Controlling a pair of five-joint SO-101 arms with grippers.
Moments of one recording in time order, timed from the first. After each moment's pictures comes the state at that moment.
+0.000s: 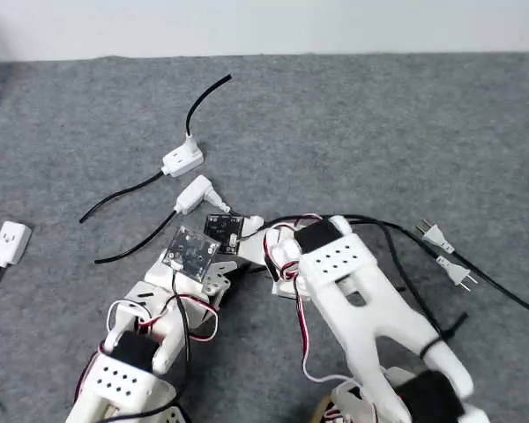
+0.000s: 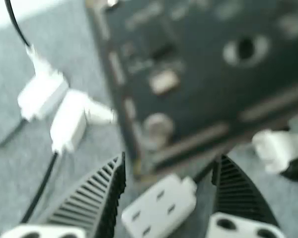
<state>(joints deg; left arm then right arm) 16.2 -73.8 91.6 30.4 -4.4 -29.8 -20.0 38.1 66.6 51.3</state>
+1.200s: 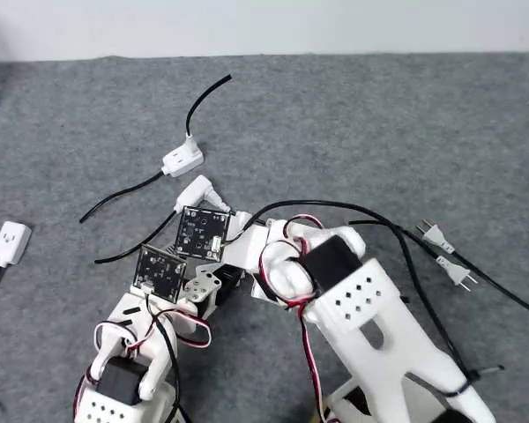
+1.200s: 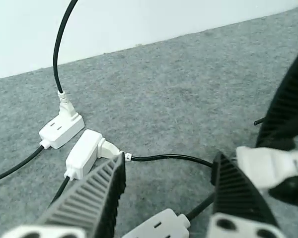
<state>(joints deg) 16.0 -103.5 96.3 43.2 2.2 -39.3 -34.0 27.3 78.9 42.2</state>
